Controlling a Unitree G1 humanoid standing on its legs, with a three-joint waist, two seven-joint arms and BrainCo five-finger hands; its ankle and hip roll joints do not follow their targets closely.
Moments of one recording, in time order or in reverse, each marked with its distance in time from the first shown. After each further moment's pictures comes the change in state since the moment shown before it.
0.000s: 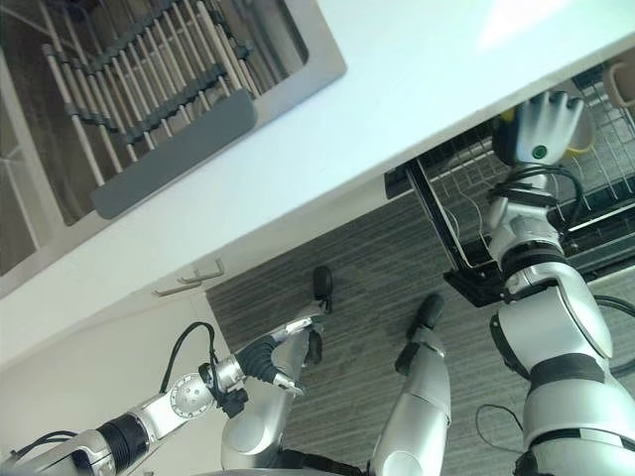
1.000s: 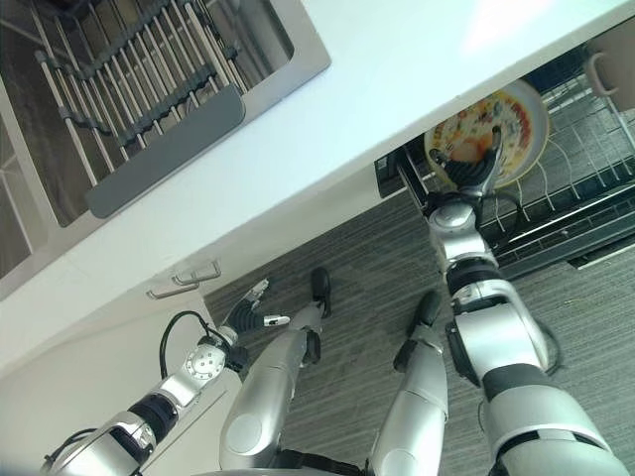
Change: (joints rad) left arm -0.063 -0.231 0.319 0.310 -0.072 0.320 0.024; right arm 0.170 0.313 -0.447 -0.158 1.099 -0.285 0.432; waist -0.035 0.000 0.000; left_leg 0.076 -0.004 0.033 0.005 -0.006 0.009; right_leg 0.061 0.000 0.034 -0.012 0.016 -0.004
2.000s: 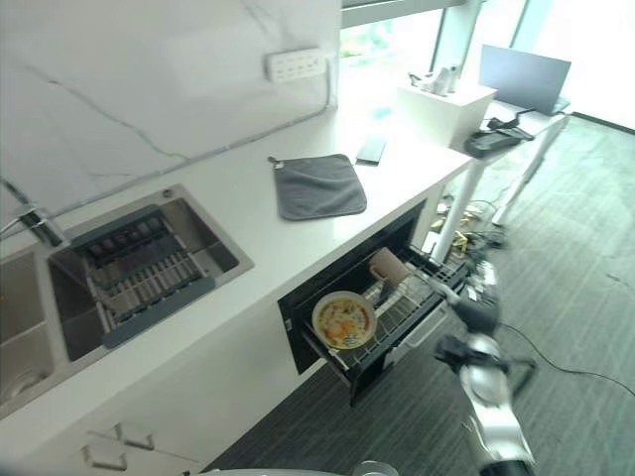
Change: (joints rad) left arm 0.517 -0.068 0.408 0.242 -0.048 0.320 -0.064; right arm 1.172 -0.058 -0.228 -0.879 -0.037 -0.122 0.252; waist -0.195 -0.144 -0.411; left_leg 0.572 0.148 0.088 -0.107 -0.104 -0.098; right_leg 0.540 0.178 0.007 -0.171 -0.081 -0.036
